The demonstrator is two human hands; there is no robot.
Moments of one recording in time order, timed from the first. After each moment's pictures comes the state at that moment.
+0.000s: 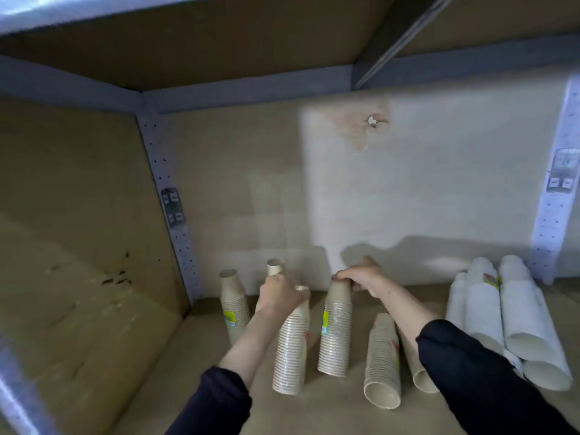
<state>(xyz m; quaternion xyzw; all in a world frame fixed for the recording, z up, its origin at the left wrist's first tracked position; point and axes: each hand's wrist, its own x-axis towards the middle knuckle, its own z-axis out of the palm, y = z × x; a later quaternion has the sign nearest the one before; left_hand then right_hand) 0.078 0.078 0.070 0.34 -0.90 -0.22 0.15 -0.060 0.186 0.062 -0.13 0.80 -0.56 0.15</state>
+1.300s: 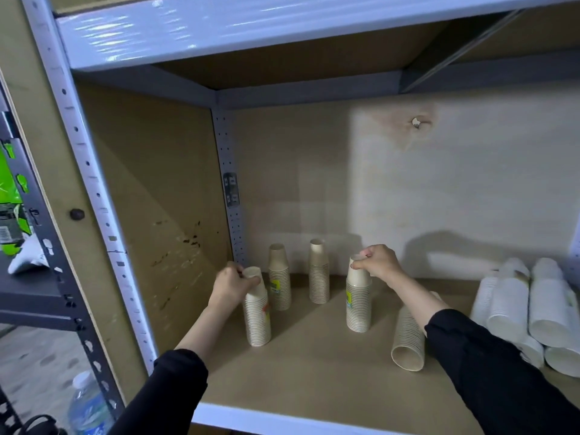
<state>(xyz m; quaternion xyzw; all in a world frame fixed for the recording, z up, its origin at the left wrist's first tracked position) 0.226 -0.005 0.062 0.40 -0.81 -0.33 0.28 0.011 0.181 0.074 -0.23 0.85 -0.47 0.04</state>
